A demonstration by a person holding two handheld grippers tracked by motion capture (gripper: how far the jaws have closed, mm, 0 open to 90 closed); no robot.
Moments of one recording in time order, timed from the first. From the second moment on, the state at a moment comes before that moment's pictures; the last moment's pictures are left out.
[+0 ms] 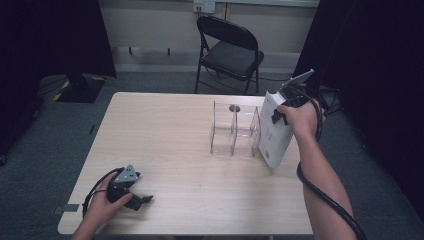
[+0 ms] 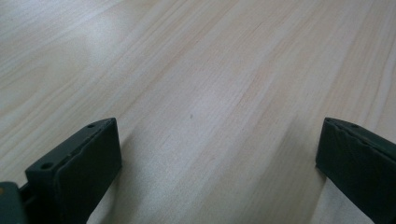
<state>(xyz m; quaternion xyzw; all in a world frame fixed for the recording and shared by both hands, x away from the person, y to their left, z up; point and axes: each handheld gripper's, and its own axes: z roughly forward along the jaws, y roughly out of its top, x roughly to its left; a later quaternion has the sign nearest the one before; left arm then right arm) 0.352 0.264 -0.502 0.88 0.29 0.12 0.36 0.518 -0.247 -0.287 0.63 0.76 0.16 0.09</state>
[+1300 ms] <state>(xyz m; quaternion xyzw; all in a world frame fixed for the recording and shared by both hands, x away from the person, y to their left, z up) 0.353 0.264 -0.502 0.88 0.28 0.11 0.37 0.536 -0.244 -0.287 0.64 0.74 0.17 0.11</state>
